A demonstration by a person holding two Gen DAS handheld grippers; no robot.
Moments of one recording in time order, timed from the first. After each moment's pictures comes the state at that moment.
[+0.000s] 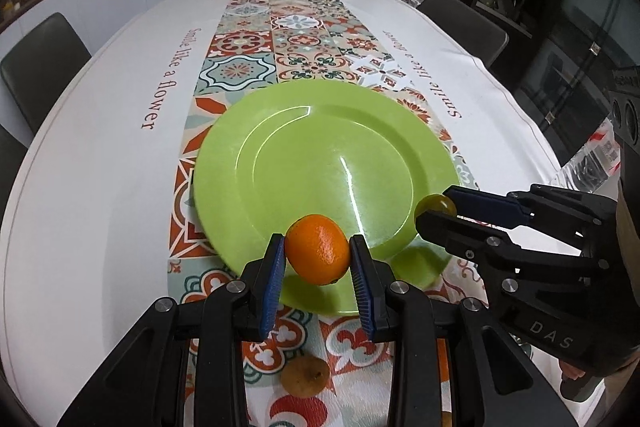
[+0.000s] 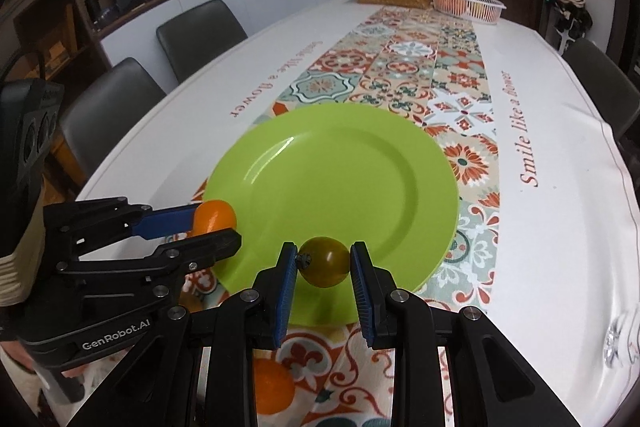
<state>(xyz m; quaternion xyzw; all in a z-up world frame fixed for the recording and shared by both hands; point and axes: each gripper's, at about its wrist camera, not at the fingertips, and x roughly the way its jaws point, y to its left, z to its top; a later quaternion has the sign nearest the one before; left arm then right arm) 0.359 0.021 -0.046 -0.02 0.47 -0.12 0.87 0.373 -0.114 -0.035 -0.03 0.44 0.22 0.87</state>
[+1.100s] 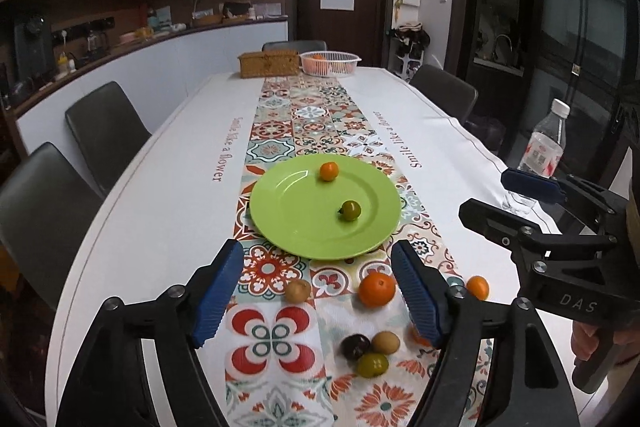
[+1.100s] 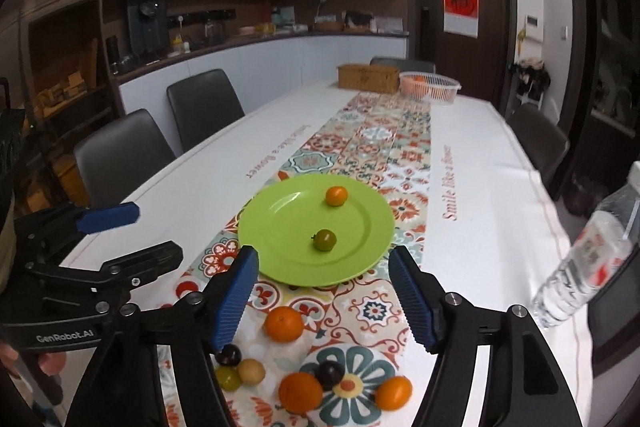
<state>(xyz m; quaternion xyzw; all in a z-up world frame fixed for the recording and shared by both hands) 0.198 0.014 0.053 0.01 0.32 -0.07 0.94 0.234 -0.156 0.056 -0.05 0.29 0.18 0.94</state>
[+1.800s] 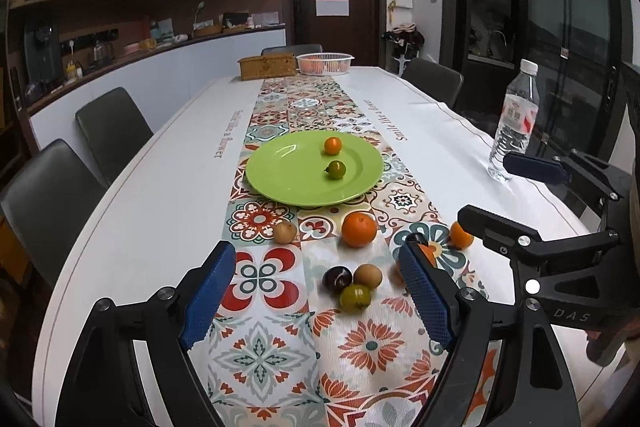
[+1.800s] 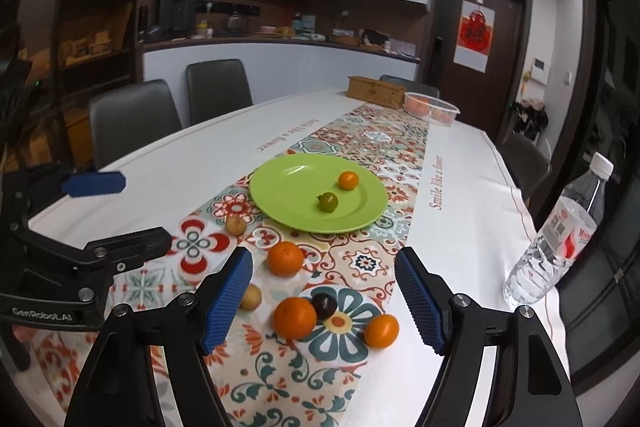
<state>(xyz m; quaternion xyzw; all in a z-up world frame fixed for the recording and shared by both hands) 0.125 -0.006 0.017 0.04 0.30 -0.06 0.95 0.153 -0.160 0.024 -0.14 0.25 0.19 0.94</state>
